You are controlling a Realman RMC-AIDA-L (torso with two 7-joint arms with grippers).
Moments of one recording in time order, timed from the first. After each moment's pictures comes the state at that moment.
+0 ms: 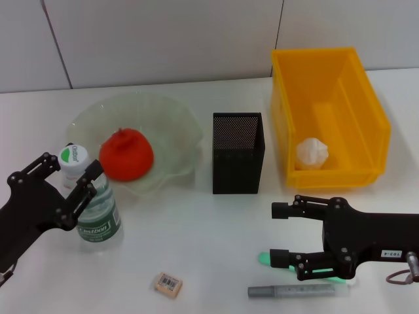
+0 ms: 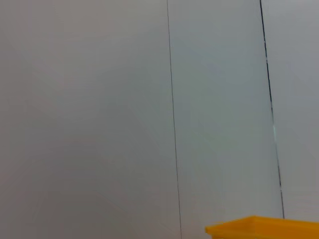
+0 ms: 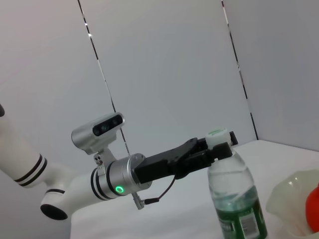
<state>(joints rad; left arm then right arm) -0.42 -2.07 -0.07 0.10 2.10 1.65 -0.45 0.28 2.07 2.19 0.80 1.43 -1.75 1.34</state>
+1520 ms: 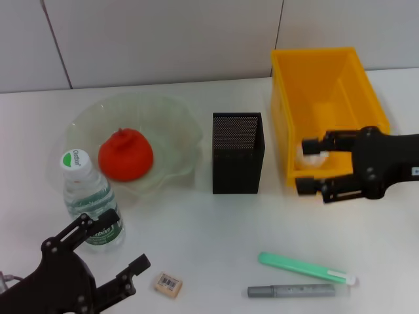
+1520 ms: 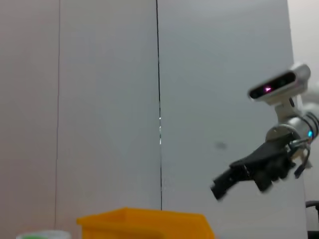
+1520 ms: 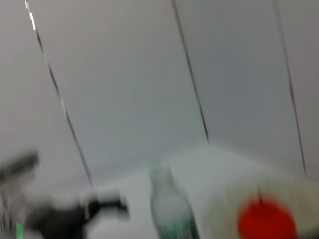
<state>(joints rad) -0.33 -2.07 0.21 0.13 2.12 1.84 -0.47 0.38 2.06 2.34 1.21 1.25 -1.81 1.77</state>
